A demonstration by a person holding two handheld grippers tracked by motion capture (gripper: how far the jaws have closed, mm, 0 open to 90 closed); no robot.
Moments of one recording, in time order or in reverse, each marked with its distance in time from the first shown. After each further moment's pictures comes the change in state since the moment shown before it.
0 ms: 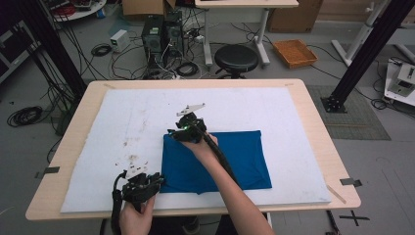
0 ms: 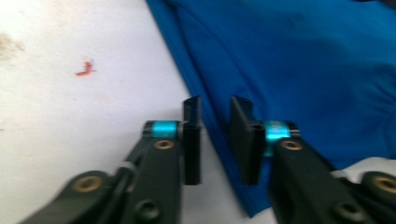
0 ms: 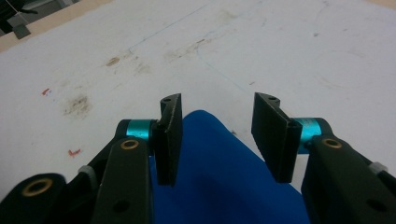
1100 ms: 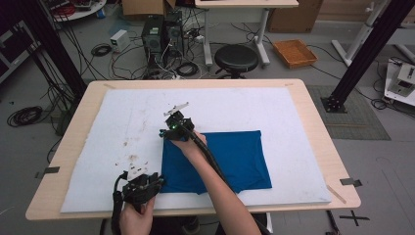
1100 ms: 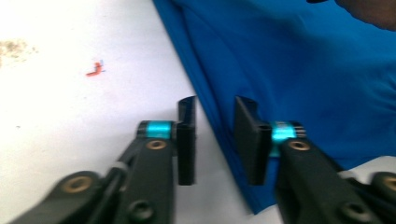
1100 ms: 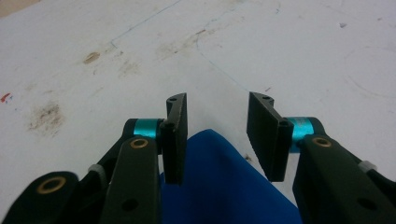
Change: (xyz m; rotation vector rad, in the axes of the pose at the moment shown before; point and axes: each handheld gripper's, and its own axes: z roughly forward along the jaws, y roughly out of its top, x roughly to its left) left arm -0.002 -0.002 -0.002 -0.006 0.058 0.021; right arm 0.009 0.012 0.043 0.080 -0.038 -0.007
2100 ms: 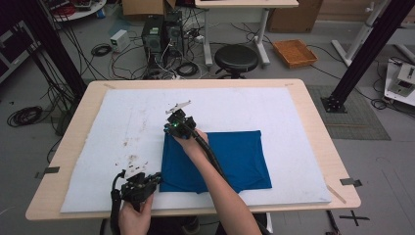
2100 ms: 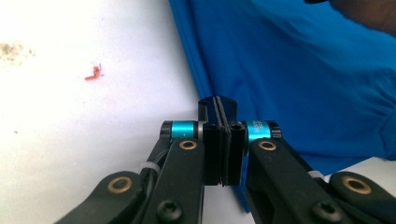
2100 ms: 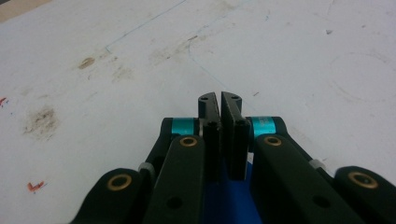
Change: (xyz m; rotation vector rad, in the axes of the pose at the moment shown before) left arm 0.004 0.003 0.000 0.000 -0.030 -0.021; right arm -0.006 0.002 -0.005 -0.013 -0.006 -0.002
